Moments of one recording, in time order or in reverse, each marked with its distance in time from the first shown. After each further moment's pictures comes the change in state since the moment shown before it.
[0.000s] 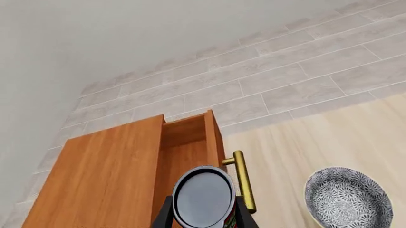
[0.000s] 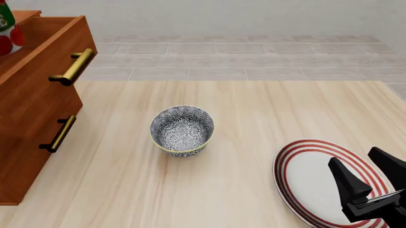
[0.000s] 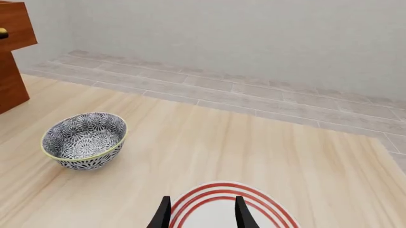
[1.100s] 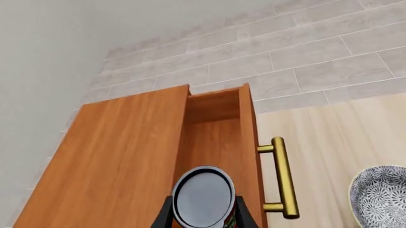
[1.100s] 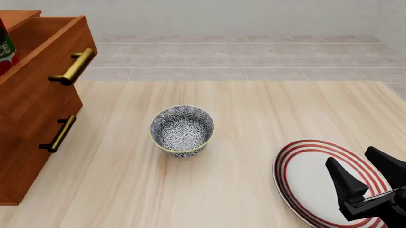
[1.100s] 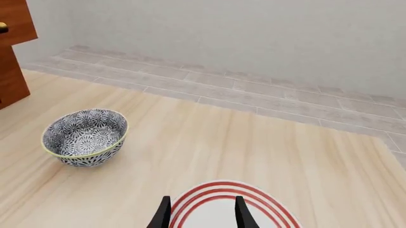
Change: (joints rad) left arm 0.163 0.096 0.130 -0.142 0.021; right arm 0.008 0.043 0.000 -0.027 -0.007
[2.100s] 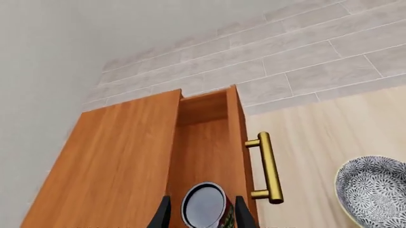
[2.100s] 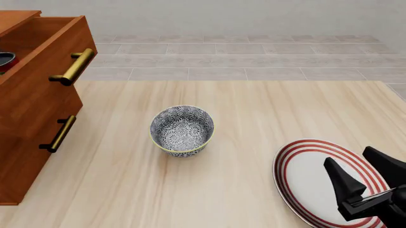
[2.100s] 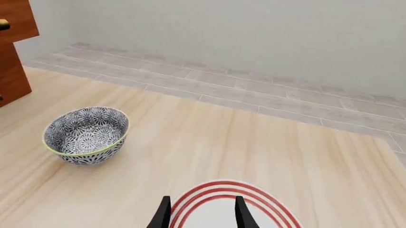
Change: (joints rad) left arm -0.044 -0.090 0.003 0.059 0.018; right arm 0.008 0.020 0.000 -0.012 -0.005
